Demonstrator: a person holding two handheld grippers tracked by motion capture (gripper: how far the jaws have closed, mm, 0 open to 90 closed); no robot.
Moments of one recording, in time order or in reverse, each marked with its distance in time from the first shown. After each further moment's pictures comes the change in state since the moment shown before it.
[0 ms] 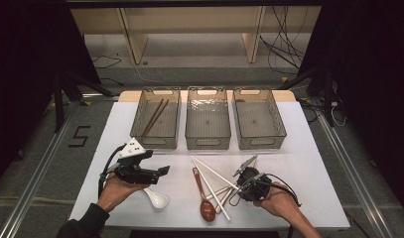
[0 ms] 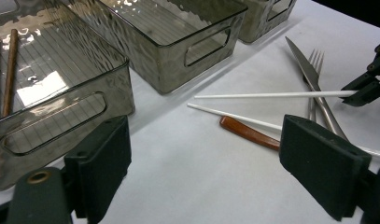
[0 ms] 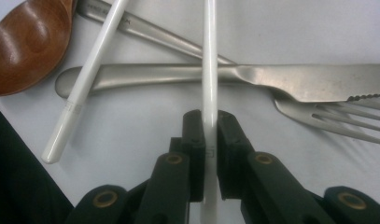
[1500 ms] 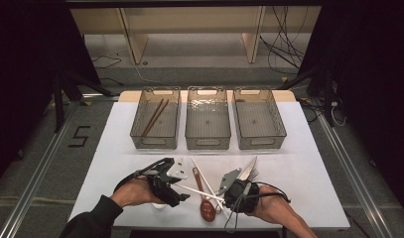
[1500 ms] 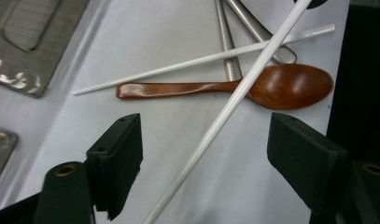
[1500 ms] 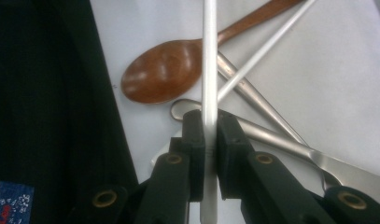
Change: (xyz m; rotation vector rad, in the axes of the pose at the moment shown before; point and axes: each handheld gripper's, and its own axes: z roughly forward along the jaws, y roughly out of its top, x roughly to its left) left arm -0.069 0.018 0.044 0.394 -0.227 0.493; right arm 0.052 0.014 -0.025 -0.097 0.066 -0.371
